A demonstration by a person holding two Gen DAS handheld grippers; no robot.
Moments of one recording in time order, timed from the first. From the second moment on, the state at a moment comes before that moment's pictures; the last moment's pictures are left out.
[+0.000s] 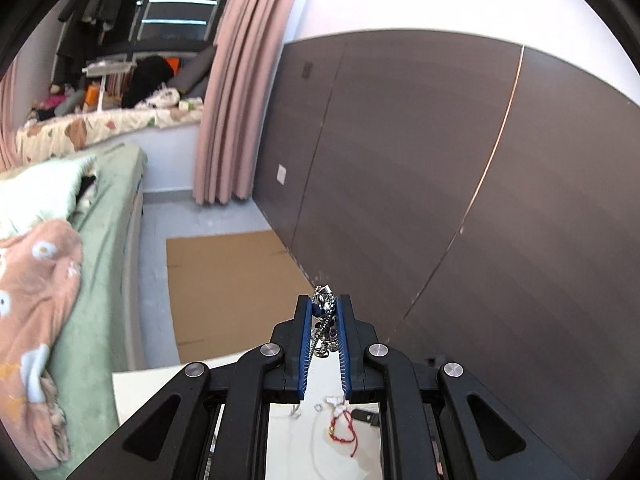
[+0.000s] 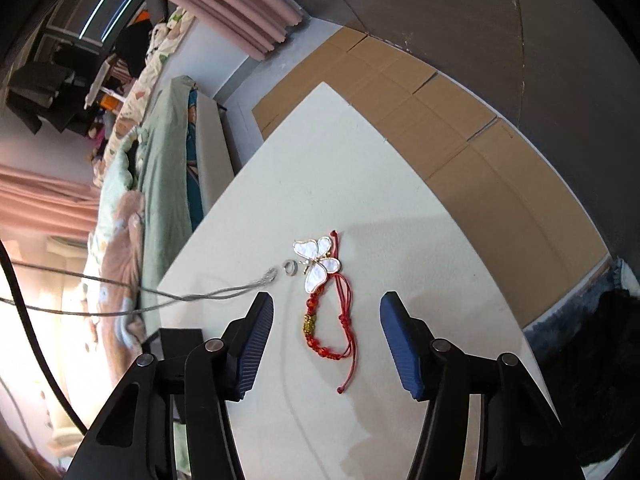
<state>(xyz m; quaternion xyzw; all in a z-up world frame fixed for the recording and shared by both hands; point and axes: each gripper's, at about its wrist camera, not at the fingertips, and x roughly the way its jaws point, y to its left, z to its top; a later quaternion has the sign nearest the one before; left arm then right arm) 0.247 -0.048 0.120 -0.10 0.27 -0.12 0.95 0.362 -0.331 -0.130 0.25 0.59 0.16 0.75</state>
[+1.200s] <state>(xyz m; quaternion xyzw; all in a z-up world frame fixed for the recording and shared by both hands) 0.186 0.026 0.184 -0.09 0.21 -0.06 0.97 0.314 -0.229 -0.083 0.06 0.54 0.26 0.80</state>
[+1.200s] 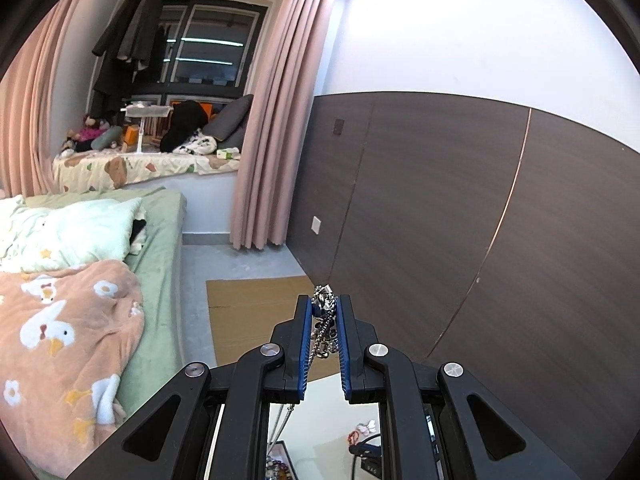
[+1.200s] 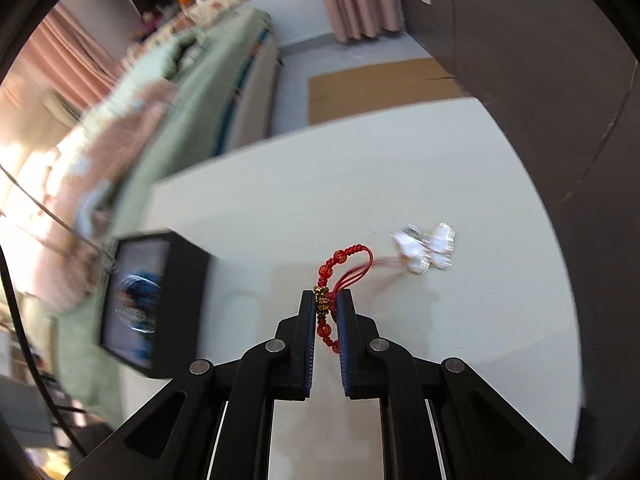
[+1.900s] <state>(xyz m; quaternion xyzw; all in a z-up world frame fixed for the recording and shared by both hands) 0.194 0.068 0.066 -0.17 0.29 -0.04 0.94 0.292 -0.172 -0.029 0.15 0.45 0.40 0.78</state>
